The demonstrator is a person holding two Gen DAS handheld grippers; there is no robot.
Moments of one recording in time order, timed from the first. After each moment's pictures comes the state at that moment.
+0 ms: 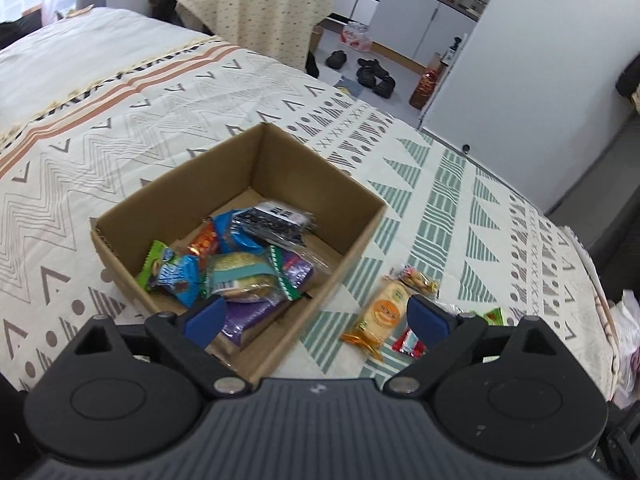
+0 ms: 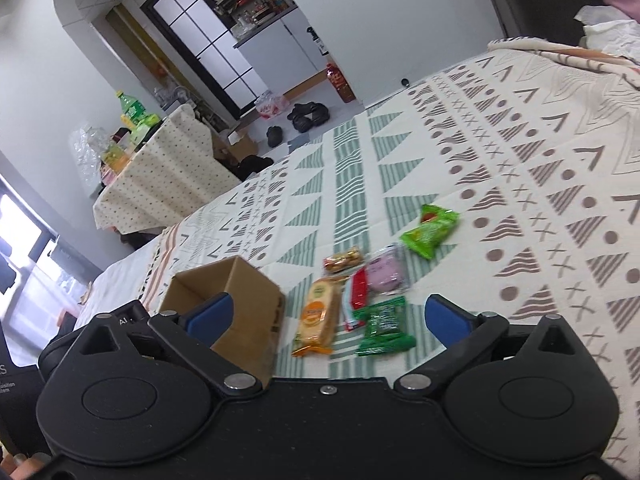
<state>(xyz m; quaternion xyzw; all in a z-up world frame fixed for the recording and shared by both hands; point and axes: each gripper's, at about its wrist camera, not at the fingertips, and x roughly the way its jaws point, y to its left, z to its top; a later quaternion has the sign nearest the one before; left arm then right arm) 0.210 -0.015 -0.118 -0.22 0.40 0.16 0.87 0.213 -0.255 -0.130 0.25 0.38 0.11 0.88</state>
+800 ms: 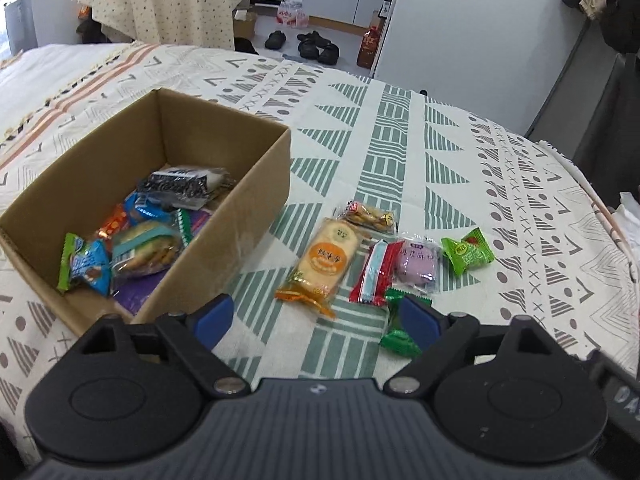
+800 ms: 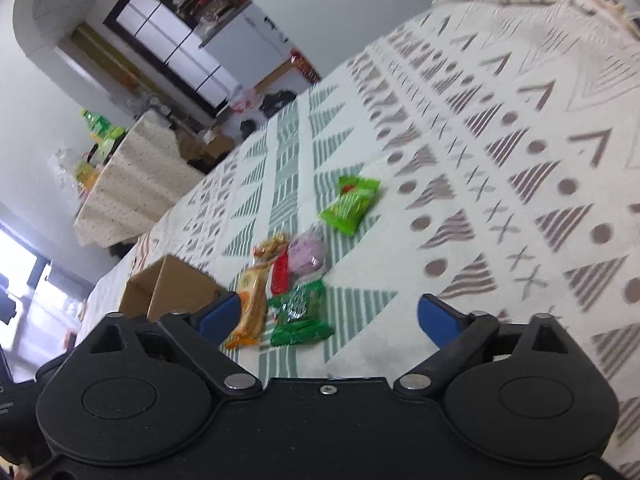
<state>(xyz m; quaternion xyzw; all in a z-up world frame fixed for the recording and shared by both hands) 0.235 -0.085 -0.163 -0.13 0.43 0.10 0.89 0.225 -0.302 -0.197 0.30 0.42 0.11 0.85</state>
